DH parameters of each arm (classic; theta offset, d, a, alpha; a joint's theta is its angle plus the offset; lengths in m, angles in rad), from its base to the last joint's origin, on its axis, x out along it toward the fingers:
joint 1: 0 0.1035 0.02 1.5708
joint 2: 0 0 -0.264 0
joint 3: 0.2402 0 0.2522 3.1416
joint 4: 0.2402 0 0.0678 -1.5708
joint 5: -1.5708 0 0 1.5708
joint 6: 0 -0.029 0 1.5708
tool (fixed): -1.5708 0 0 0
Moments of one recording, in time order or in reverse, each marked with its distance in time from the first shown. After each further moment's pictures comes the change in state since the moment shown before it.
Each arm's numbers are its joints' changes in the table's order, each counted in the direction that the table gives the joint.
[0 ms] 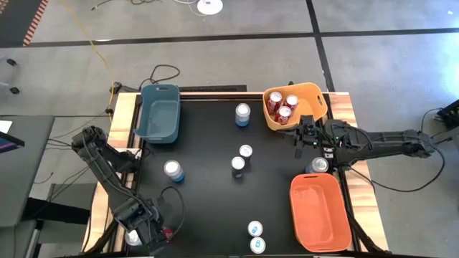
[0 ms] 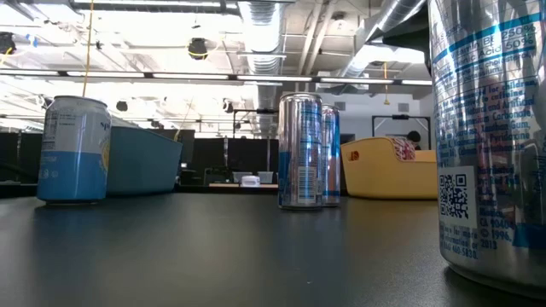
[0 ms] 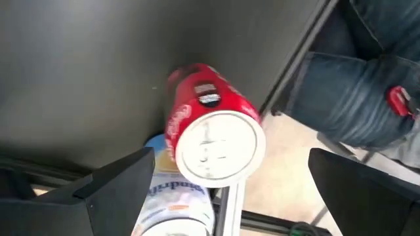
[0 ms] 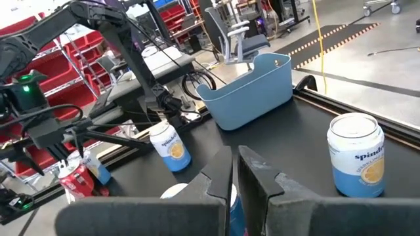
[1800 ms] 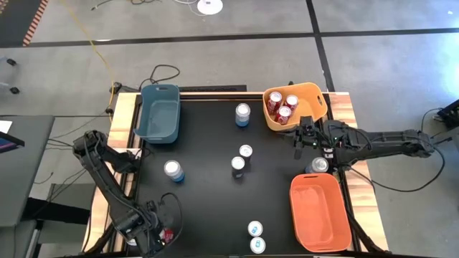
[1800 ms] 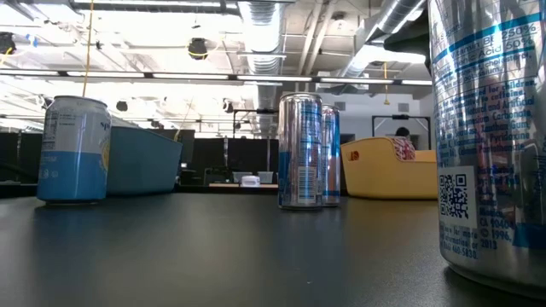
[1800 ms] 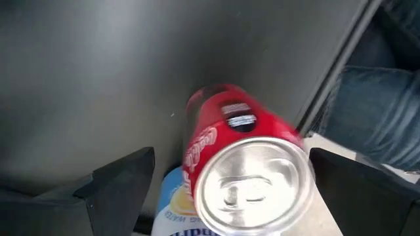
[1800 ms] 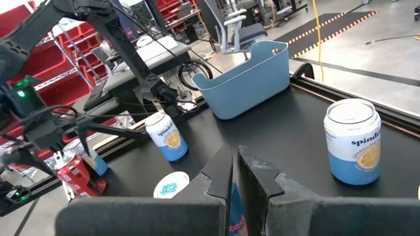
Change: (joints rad) left arm -0.068 -0.055 -0.075 -0.064 -0.135 -0.013; right arm 0.003 -0.002 0.000 0.040 -0.001 -0.019
